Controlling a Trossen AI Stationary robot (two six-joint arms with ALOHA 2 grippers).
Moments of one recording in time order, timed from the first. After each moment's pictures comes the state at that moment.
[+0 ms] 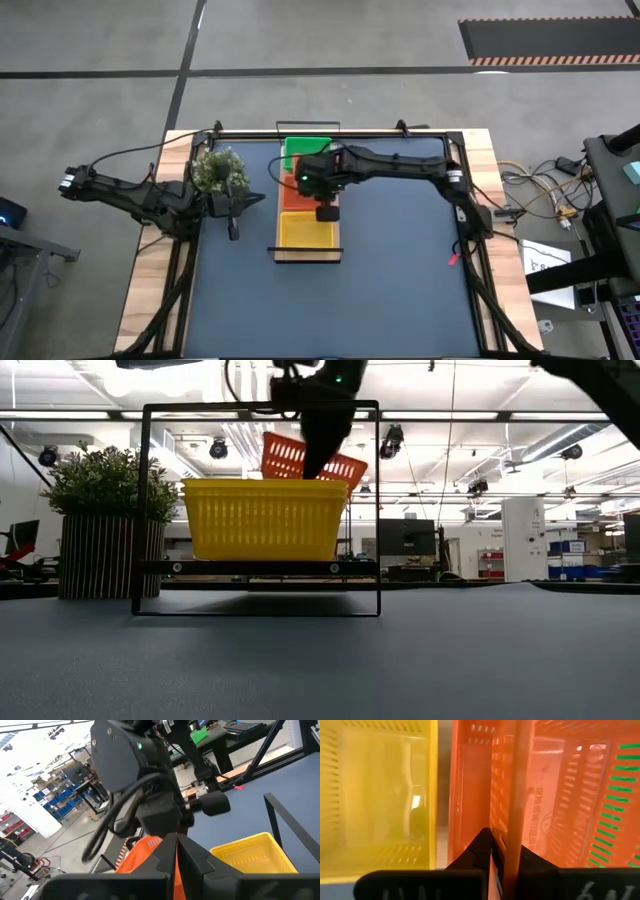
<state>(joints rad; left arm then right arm) -0.25 0.64 0.63 -0.06 -0.48 0.45 -0.11 2.15 2.15 -1.19 0.07 -0.21</state>
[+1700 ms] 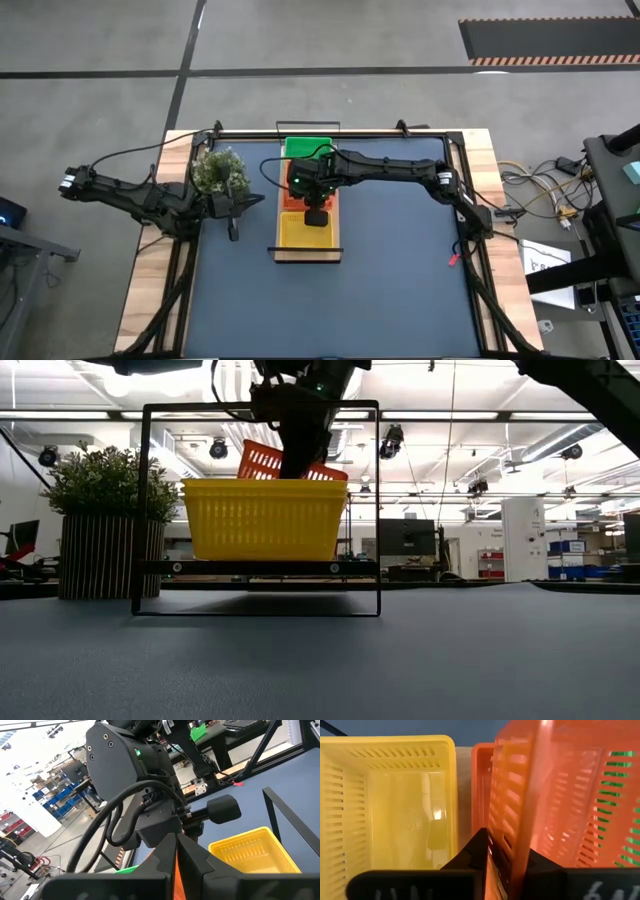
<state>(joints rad) -0.25 0.63 0.60 -0.06 -0.48 0.45 -0.10 2.22 2.20 -1.12 -0.03 -0.12</state>
